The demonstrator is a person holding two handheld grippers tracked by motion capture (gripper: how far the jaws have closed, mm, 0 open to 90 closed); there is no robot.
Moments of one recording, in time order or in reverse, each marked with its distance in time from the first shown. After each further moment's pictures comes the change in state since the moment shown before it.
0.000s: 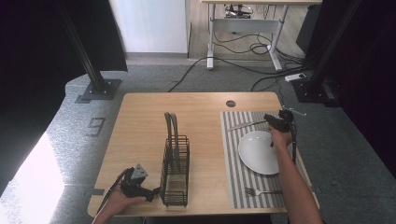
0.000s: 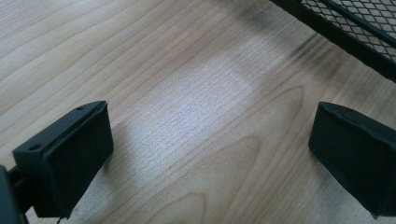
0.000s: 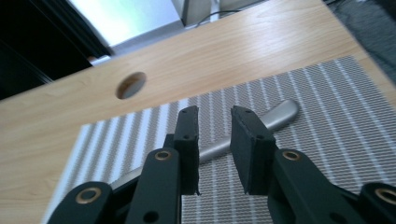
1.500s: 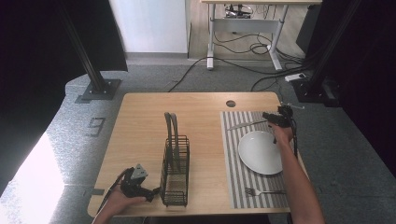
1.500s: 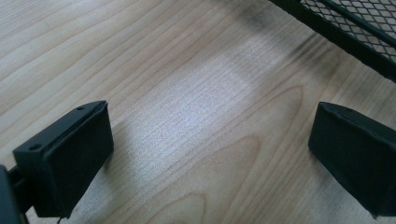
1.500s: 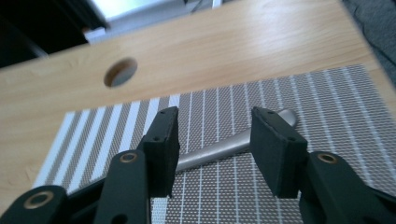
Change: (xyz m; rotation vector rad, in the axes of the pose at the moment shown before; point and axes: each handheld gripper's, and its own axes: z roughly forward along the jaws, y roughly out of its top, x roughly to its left) left arm 0.001 0.000 0.000 -0.001 -0.005 0.004; right arm -0.005 0.016 0.018 0.098 0.004 -0.073
